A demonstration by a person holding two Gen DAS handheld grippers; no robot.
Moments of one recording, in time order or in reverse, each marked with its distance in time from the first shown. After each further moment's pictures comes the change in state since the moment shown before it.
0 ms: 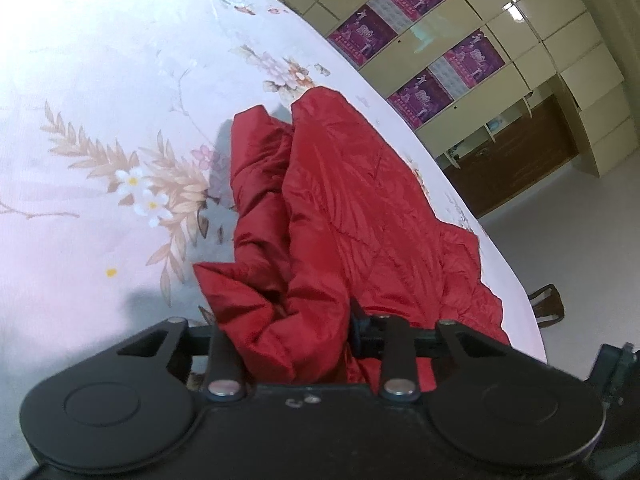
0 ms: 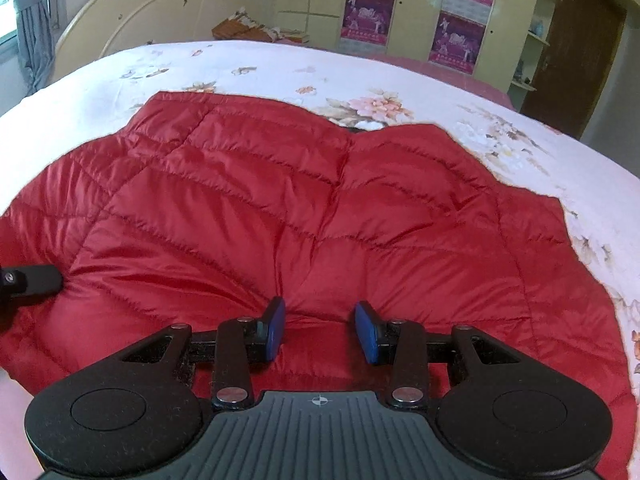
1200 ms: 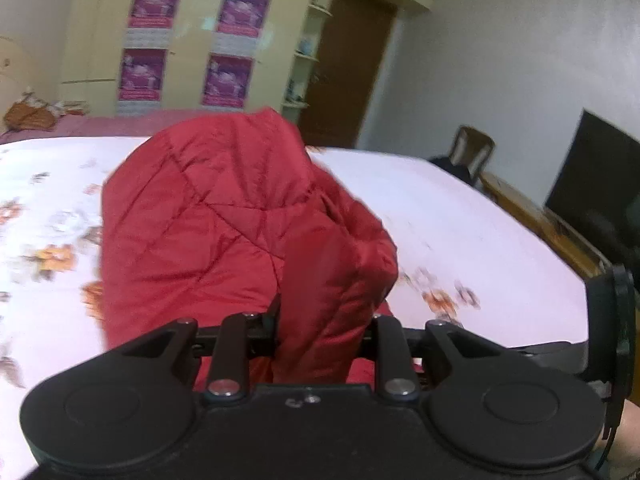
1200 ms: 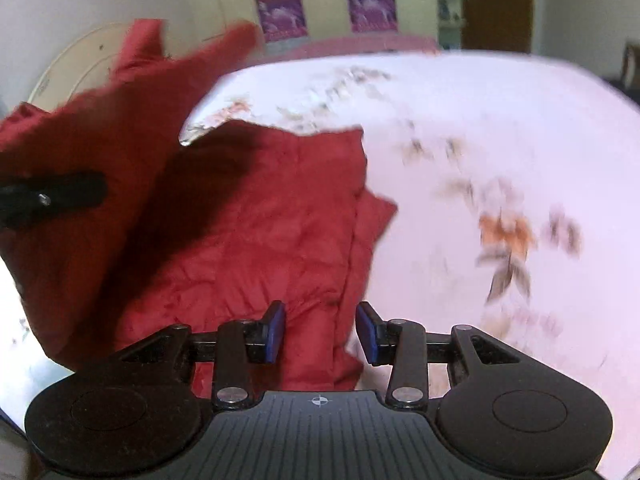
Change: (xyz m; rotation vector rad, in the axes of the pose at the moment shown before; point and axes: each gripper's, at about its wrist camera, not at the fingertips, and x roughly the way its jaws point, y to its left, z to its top) left arm 0.058 -0.259 -0.110 0.768 0.029 -0.164; right arm -0.092 -0.214 -0.081 0.380 0.003 0.075
